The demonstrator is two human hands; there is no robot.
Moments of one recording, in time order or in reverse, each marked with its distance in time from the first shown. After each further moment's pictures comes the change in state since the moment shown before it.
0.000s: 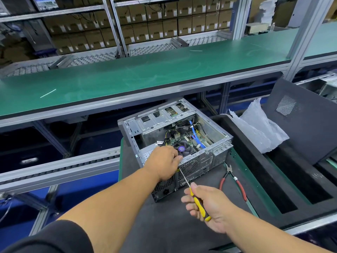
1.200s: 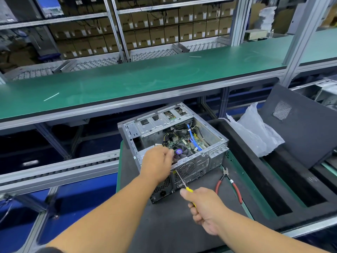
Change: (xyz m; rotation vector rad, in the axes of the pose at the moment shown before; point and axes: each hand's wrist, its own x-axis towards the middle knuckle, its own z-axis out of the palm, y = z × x) left_hand -0.014 0.010 0.000 -0.184 0.311 -0.160; right_hand -0.003 0.003 0.000 -0.144 0.133 0.010
